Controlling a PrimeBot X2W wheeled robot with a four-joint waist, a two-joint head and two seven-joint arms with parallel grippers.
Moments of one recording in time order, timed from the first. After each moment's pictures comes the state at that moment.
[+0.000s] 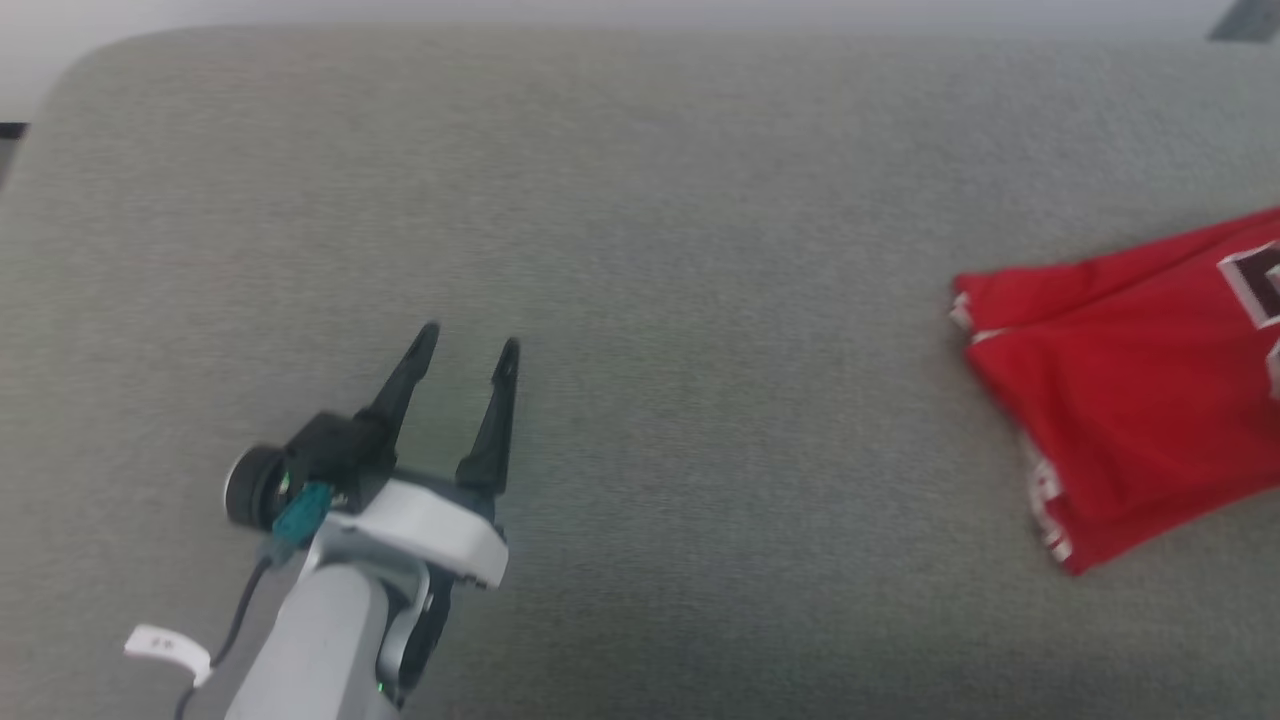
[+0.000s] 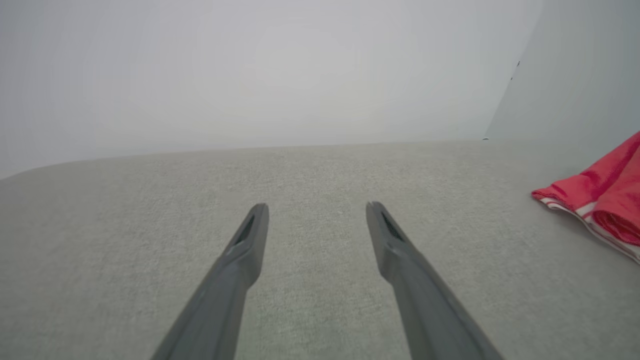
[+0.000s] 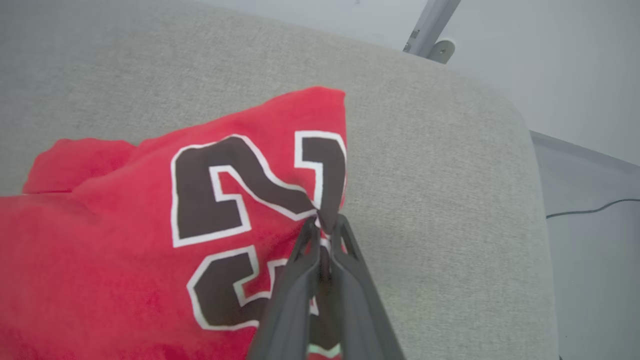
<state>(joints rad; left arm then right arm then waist) -0.31 0.16 -0.22 0.27 -0.28 -0.06 -0.26 -0.44 -0.79 0.11 0.31 0.64 0.13 0.46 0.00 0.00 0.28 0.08</state>
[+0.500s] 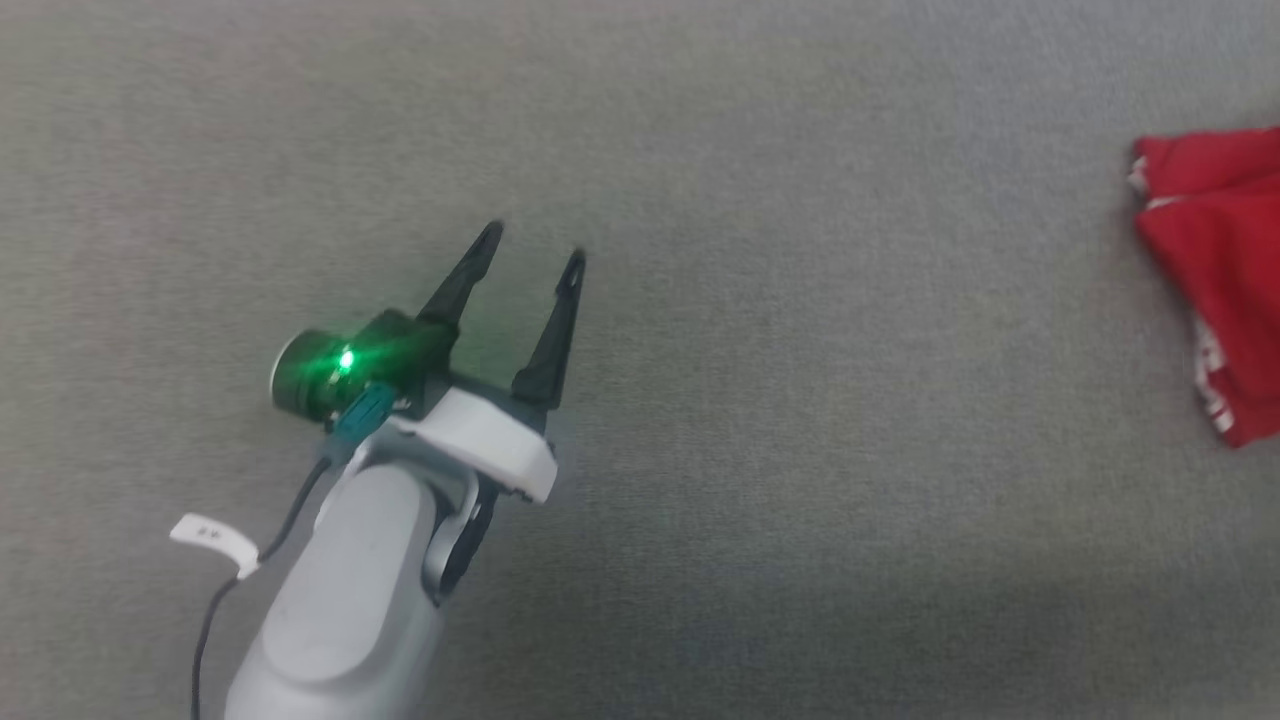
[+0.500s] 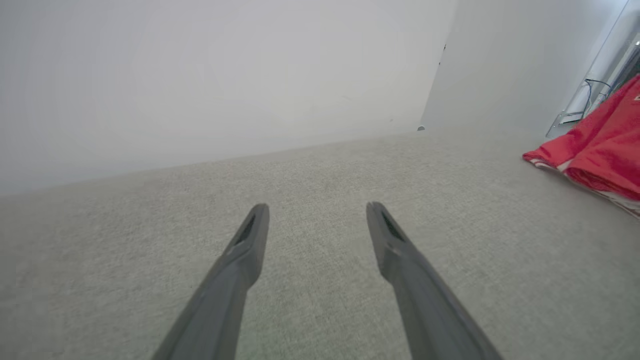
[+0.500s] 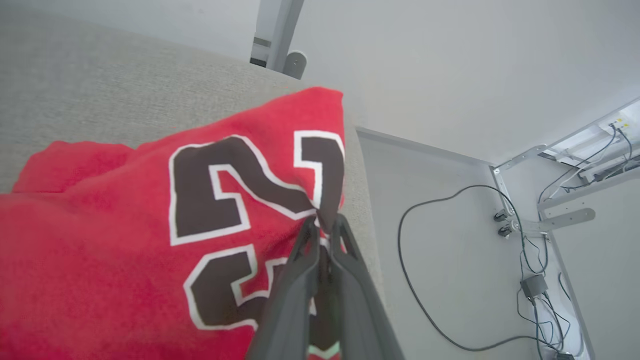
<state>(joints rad) -0.49 0.12 -0.27 0.35 -0.23 -0.10 -0.26 -0.66 -0.91 0.19 0.58 0.56 0.13 0.20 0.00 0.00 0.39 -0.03</state>
